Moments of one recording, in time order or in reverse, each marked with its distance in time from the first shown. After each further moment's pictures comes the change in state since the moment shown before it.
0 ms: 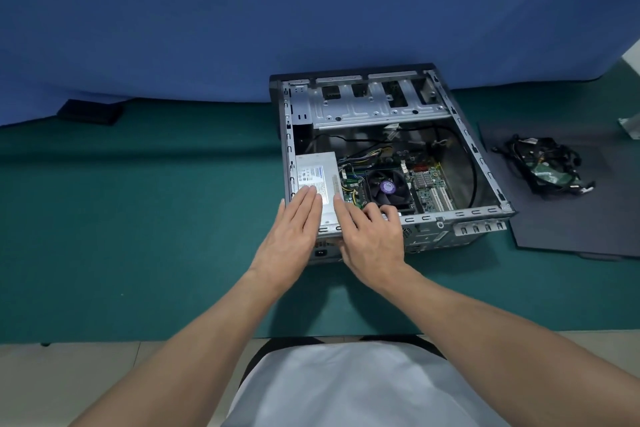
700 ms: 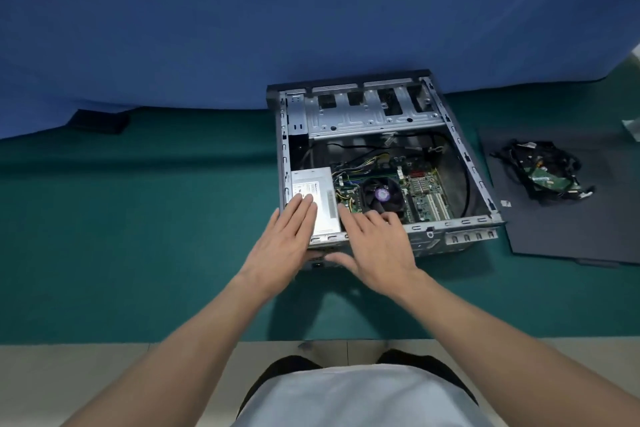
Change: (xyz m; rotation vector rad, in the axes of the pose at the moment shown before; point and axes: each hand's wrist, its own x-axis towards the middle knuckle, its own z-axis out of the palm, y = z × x) left_hand 0.005 -0.007 -0.014 0.104 -0.175 0.001; right_hand 0.004 0.026 -0.020 0.054 -0.269 -0.067
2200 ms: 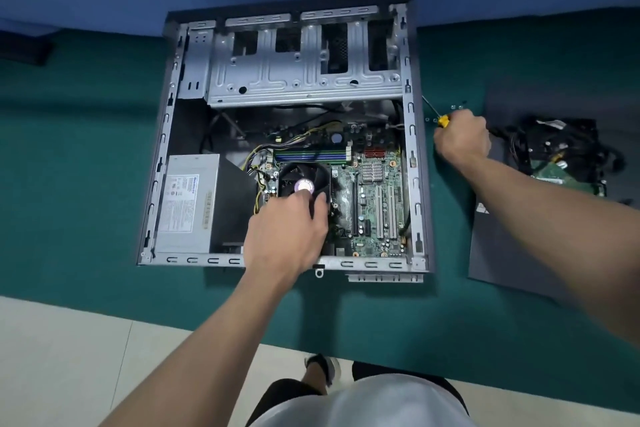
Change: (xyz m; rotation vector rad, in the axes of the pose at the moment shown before) left_hand 0.161 0.155 -0.022 -0.332 -0.013 -0.733; right_hand 0.135 0.316 0.114 0.470 -0.138 0.848
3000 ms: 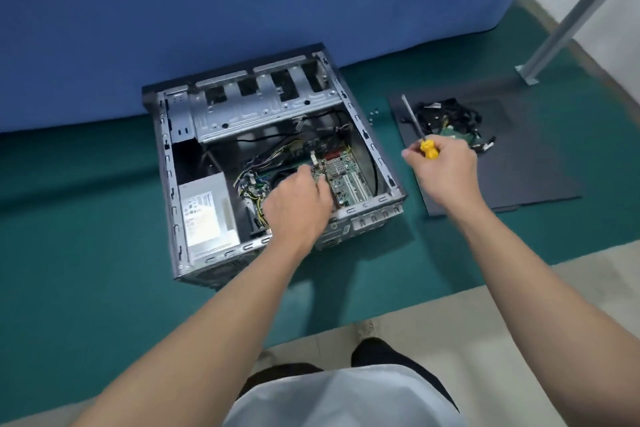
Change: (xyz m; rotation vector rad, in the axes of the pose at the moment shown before) left_hand -0.023 -0.010 -0.024 -0.190 0.223 0.372; right_hand -0.239 0.021 -0.102 0.529 0.270 -0.047
